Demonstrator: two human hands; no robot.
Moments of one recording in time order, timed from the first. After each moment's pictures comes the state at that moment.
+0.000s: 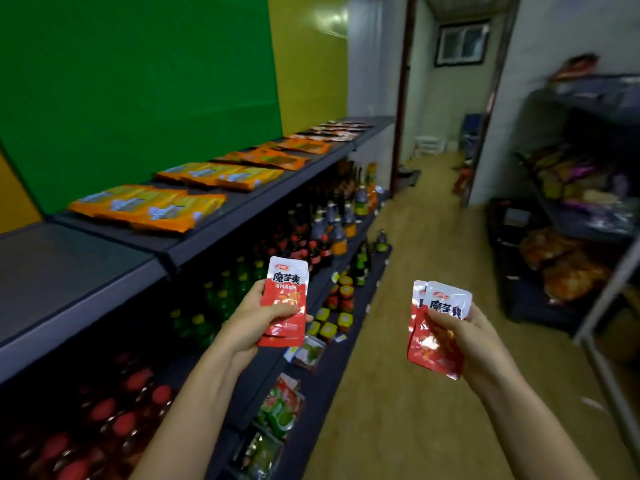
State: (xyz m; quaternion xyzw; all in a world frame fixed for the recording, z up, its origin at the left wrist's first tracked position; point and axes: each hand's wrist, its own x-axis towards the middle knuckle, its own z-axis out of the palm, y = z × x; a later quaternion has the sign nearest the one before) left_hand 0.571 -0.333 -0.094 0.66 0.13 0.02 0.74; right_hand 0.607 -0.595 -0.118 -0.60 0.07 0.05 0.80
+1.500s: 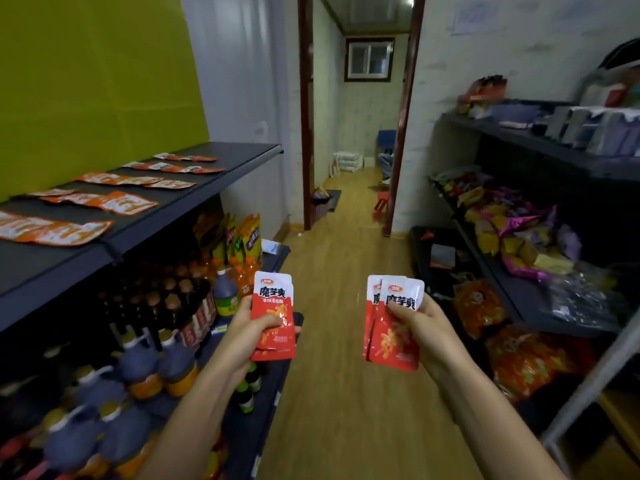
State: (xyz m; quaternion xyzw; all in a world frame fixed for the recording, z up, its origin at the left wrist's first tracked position) left_hand 1.388 -0.583 -0.128 0.64 0.07 -0.04 0.76; right_hand 1.375 -0.817 -0.116 -0.64 0.08 -0.02 0.77
